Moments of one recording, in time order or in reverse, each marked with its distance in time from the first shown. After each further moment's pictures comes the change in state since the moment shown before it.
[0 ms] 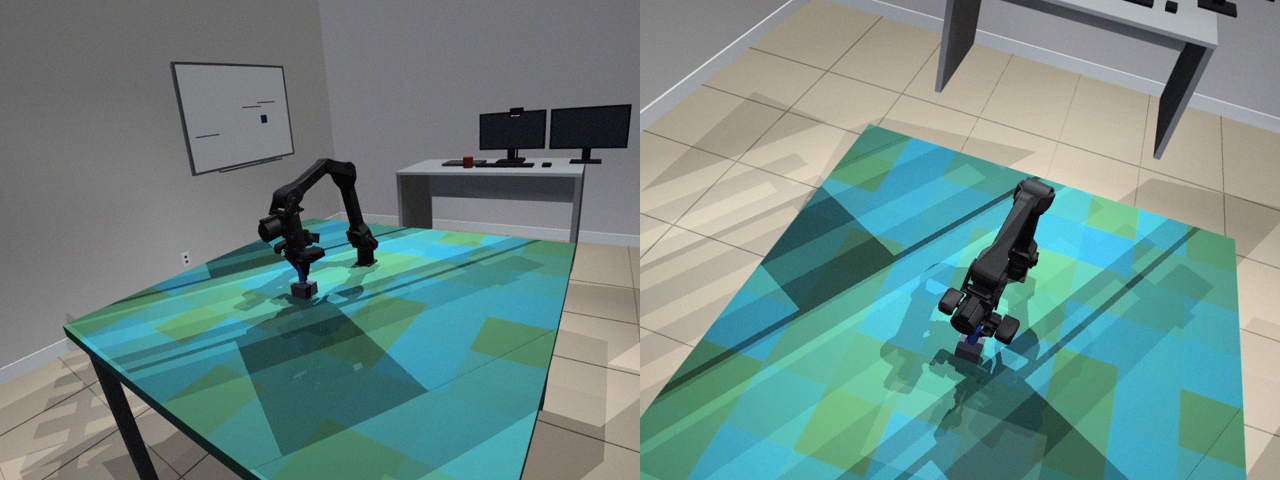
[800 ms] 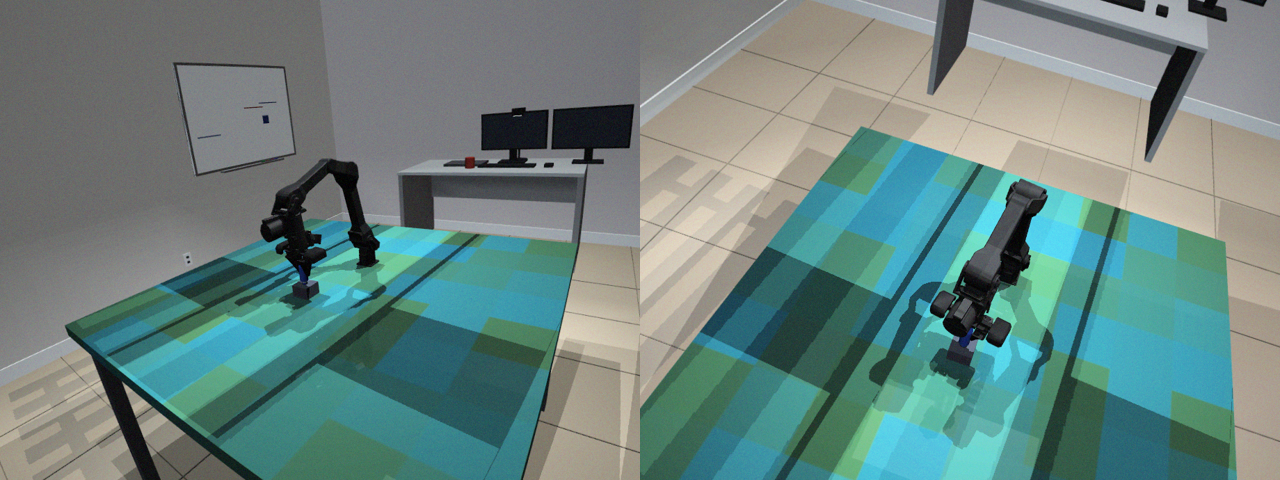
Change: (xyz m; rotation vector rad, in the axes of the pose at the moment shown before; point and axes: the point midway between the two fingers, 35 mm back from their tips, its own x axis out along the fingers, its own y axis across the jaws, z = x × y) arm 0.003 0.001 0.000 0.000 0.019 0.004
